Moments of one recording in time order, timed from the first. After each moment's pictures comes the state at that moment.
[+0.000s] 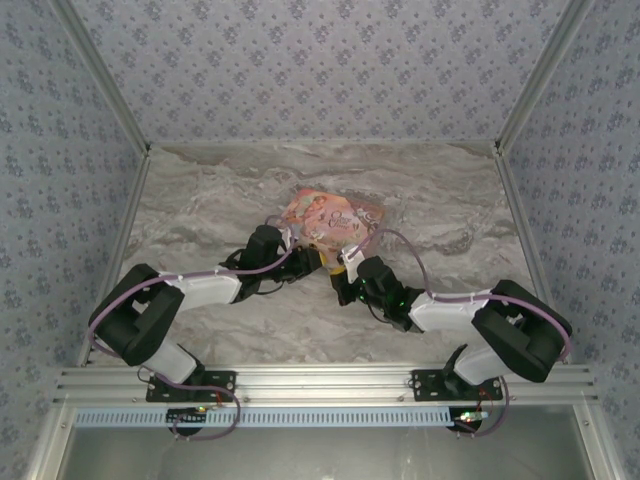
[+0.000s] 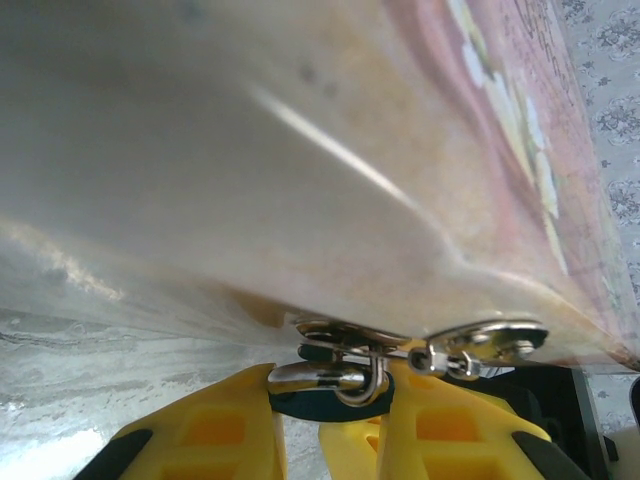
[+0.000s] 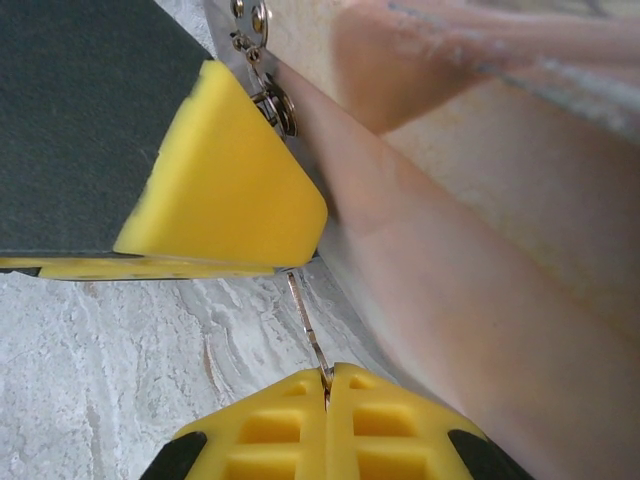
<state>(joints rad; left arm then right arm) -0.68 1.53 0.62 0.36 0.43 -1.04 0.85 1.42 0.43 0.49 0.04 0.26</state>
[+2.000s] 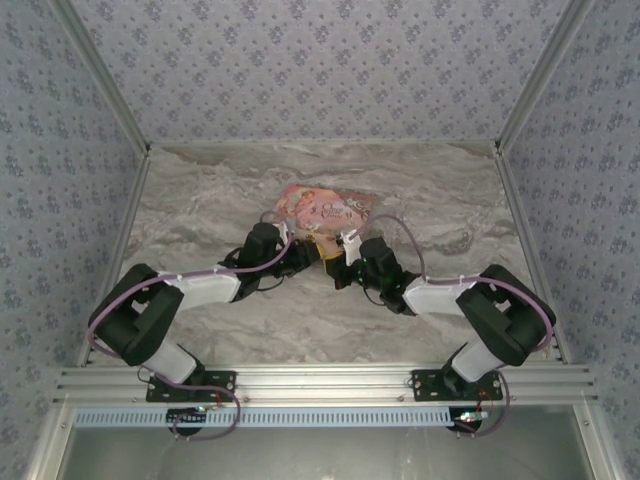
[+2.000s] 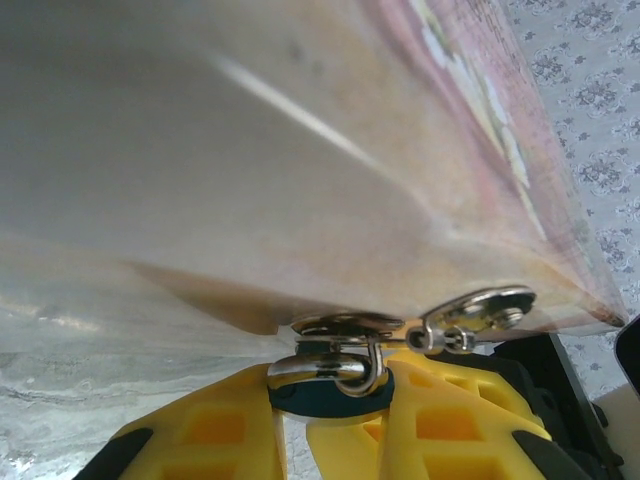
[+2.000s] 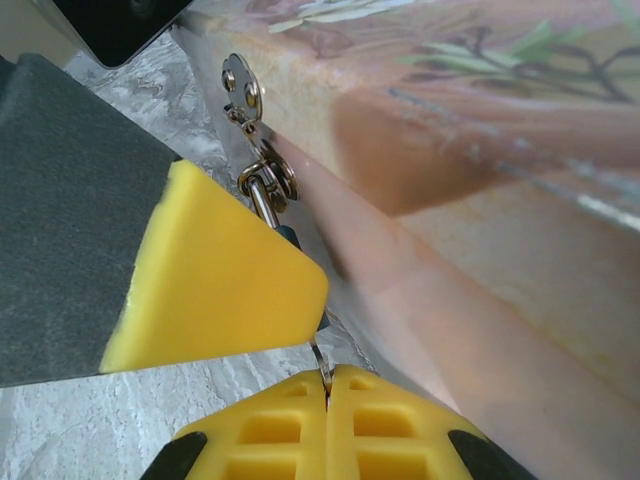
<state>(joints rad) -0.67 1.53 0.63 0.41 0.36 -1.07 0.73 1.53 0.53 0.57 -0.18 0.30</state>
